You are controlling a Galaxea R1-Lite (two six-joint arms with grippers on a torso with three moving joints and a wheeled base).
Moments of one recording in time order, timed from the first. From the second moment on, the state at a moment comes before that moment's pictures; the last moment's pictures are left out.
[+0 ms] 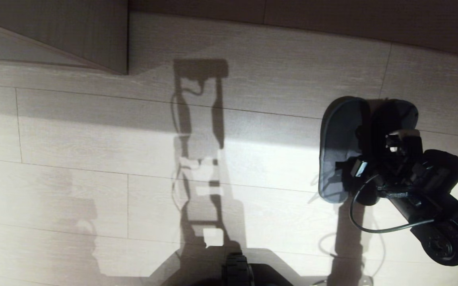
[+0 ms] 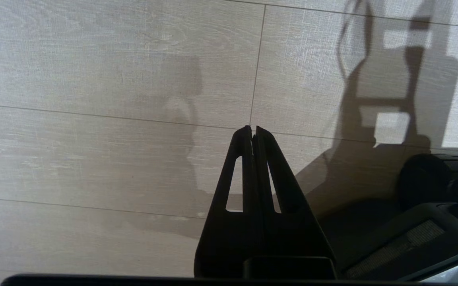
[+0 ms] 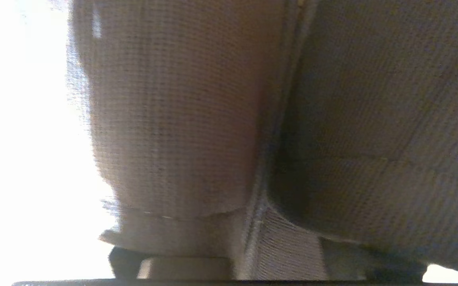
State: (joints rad) left arm 0.00 0.00 0.00 -0.01 0.00 -0.01; right arm 0.05 1.97 -0.53 -1.52 -0.09 -0.01
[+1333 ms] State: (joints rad) left arm 0.00 0.00 0.00 -0.01 0.00 -0.01; right arm 0.03 1.45 -0.20 -1.43 0.11 -0.02
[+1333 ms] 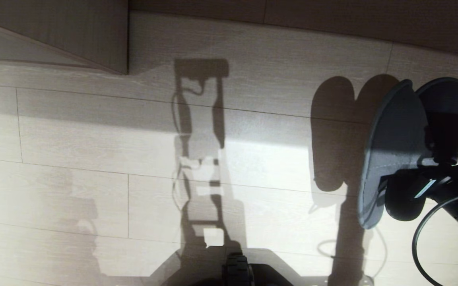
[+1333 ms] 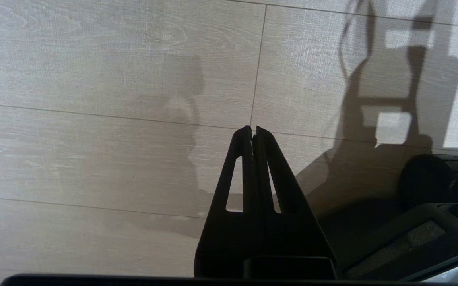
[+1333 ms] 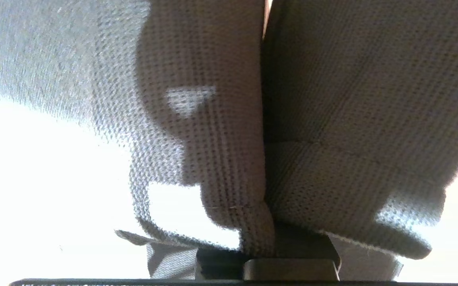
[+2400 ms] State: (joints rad) left arm 0.00 0.00 0.00 -0.01 0.00 -0.01; right arm 0.02 0.16 -0.28 -0.07 0.12 -0.07
